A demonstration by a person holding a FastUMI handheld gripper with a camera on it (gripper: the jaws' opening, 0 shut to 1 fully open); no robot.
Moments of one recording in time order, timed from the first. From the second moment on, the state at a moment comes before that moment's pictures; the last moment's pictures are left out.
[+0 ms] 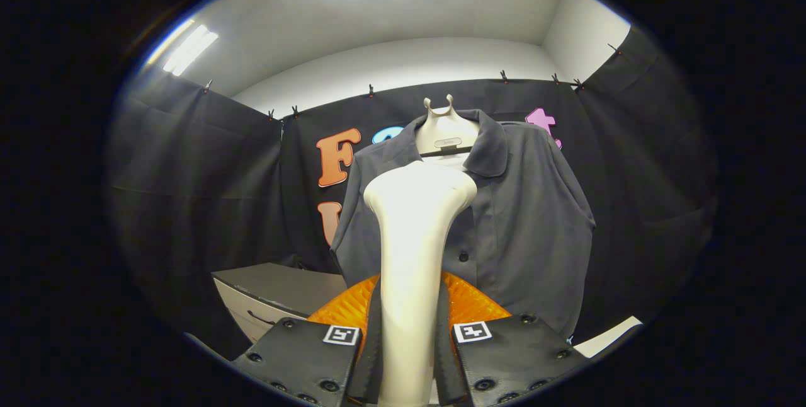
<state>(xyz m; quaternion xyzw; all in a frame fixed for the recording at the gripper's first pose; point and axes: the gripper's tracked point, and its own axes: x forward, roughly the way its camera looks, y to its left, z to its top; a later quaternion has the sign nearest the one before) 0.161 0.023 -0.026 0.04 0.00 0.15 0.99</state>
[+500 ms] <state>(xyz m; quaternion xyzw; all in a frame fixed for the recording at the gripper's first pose) 0.203 0.027 -0.052 0.05 -0.01 0.14 0.99</state>
